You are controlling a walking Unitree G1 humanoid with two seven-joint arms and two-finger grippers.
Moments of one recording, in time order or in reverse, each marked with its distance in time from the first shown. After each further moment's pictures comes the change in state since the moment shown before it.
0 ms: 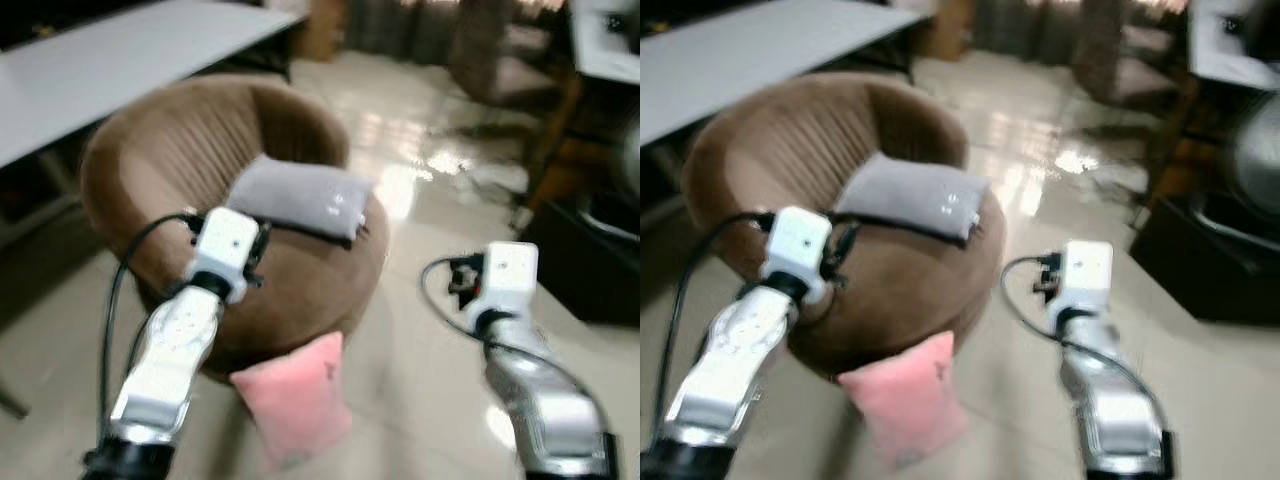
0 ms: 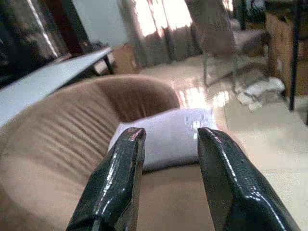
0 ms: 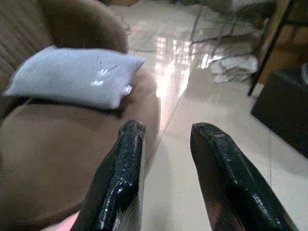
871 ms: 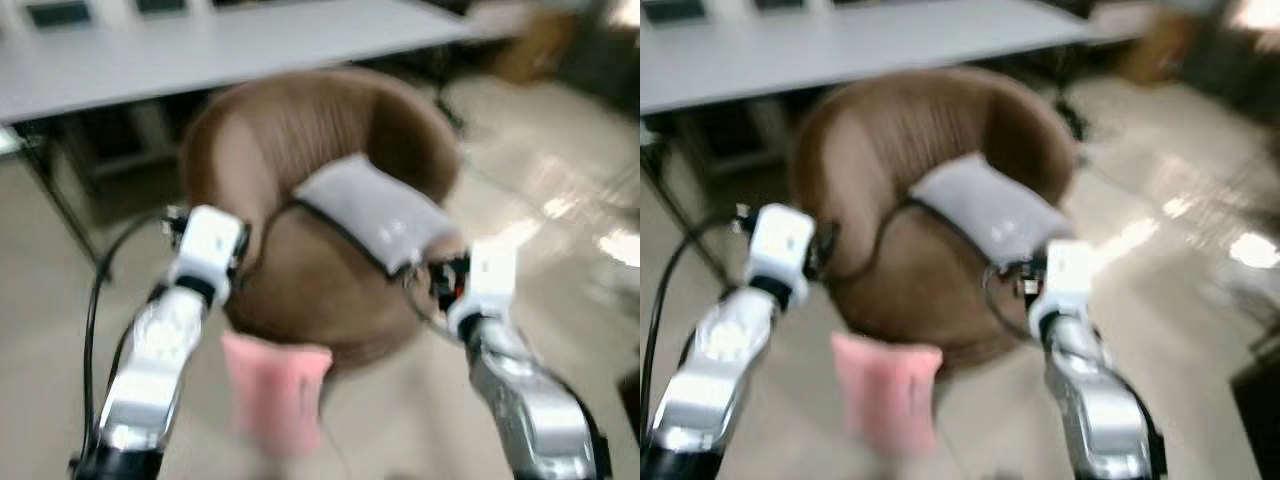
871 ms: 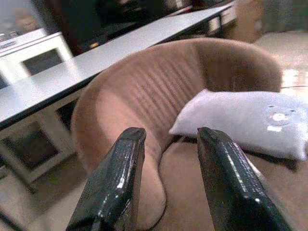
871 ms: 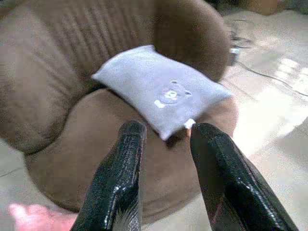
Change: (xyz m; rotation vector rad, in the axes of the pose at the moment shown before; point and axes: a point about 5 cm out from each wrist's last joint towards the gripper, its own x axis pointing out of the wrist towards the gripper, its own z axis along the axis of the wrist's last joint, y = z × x) left arm -0.003 0.003 -0.003 -0.006 0.022 0.023; right arm -0.001 0.003 0.003 0.002 -0.010 0.019
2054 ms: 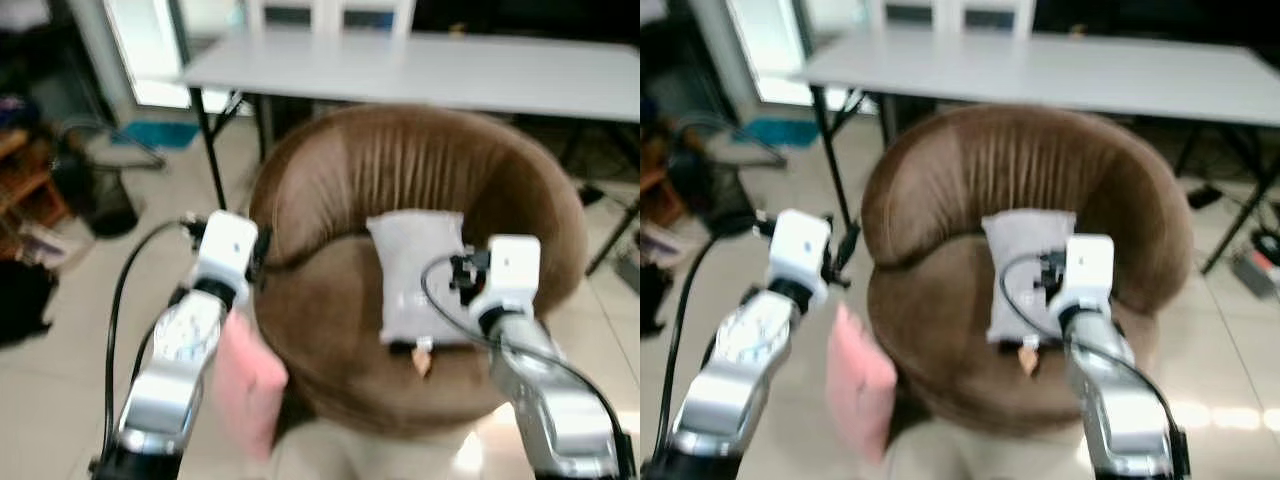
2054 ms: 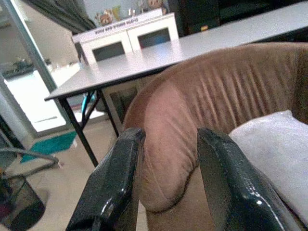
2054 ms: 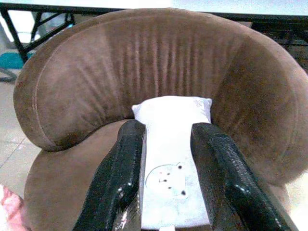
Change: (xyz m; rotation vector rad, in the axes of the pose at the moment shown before) left arm 0.002 -0.015 0.010 -0.049 -0.043 -0.019; right arm 0.000 -0.016 0.006 -0.037 -0.033 -0.039
